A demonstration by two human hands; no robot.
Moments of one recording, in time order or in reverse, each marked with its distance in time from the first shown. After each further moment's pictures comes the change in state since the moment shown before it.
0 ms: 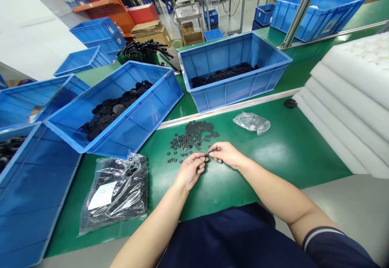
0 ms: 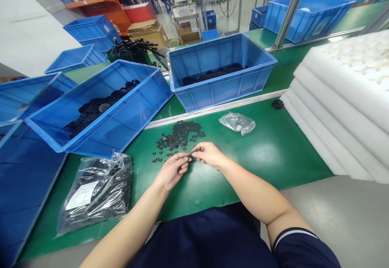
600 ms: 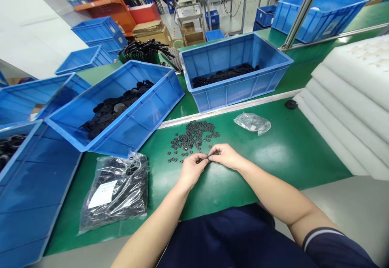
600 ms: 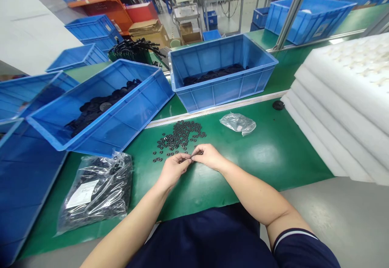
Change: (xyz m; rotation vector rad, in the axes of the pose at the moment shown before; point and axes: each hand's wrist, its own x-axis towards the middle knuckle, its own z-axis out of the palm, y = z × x) left_hand 0.004 -0.007 0.000 0.460 0.128 0.133; right_hand 0.001 0.008 0.002 -0.179 0.003 -0.108
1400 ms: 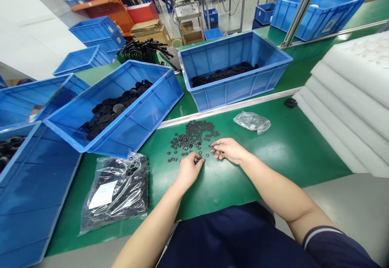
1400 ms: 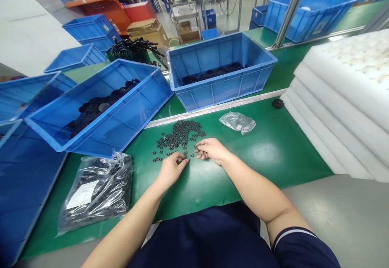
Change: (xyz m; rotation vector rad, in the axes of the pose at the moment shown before) left_hand 0.002 0.004 -0.017 0.595 0.083 0.238; right_hand 0.009 -0.006 -0.016 0.427 0.032 0.266
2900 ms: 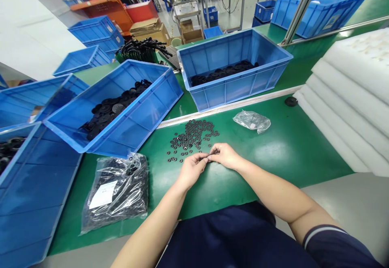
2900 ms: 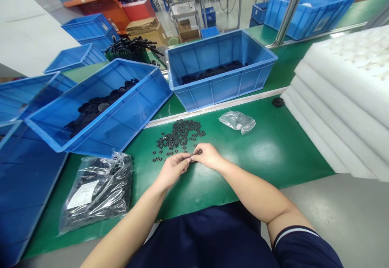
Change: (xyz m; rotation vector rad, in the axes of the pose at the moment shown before) left_hand -0.007 0.009 0.009 -0.657 -0.229 -0.178; right_hand -0.005 0.019 0.013 -0.488 0.042 -0.235
